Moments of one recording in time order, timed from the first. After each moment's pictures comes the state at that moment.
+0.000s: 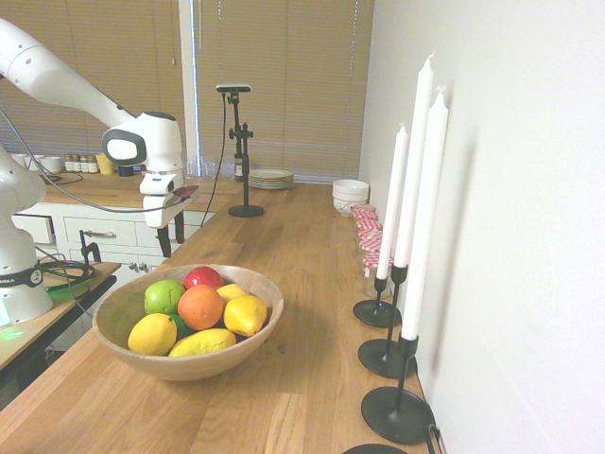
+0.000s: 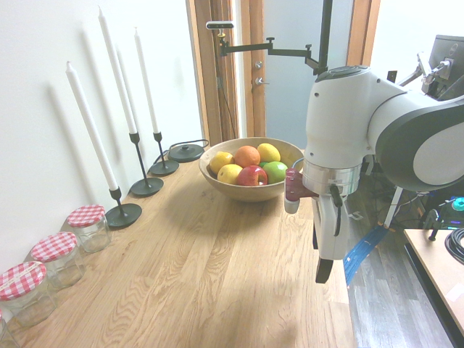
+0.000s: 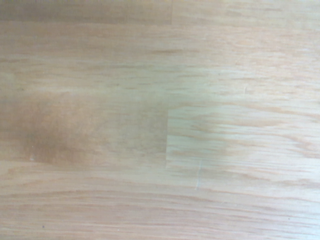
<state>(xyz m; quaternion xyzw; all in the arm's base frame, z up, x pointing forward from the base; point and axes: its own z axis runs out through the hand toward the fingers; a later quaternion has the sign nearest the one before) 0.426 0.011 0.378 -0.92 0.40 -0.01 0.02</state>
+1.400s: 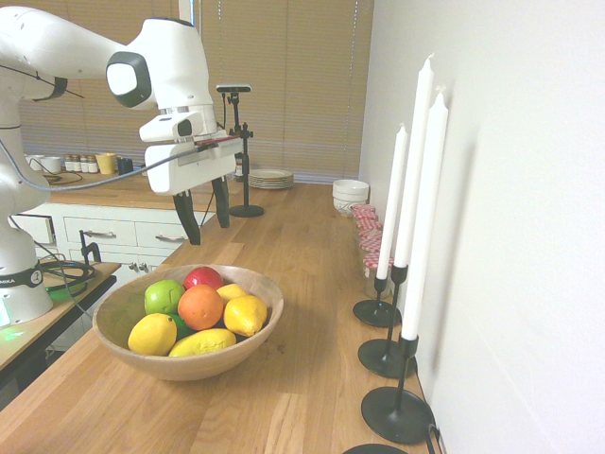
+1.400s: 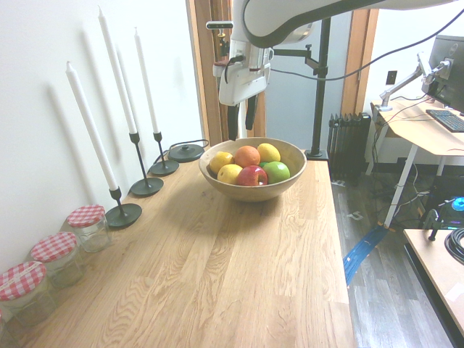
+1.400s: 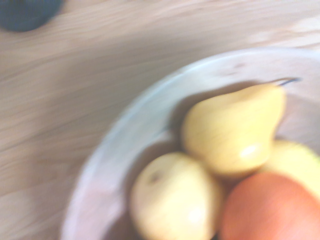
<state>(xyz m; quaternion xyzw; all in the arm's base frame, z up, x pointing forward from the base) 0.585 -0.299 0.531 -0.83 0.55 -0.07 0.03</state>
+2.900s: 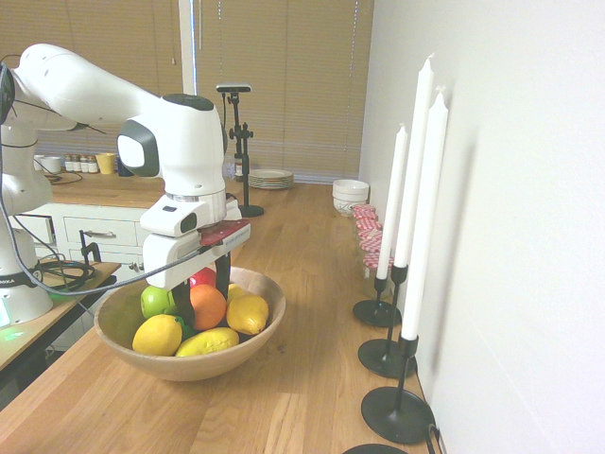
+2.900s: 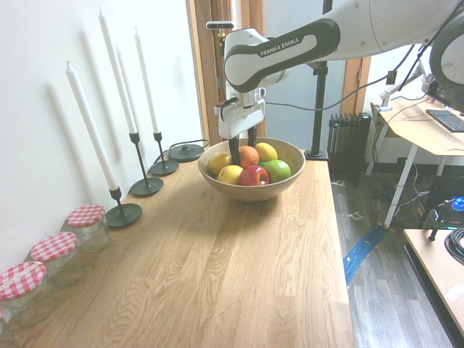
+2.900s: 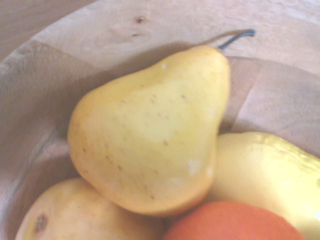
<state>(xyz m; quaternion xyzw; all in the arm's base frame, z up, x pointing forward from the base) 0.604 -0.350 0.435 -0.82 0.57 -0.01 0.02</state>
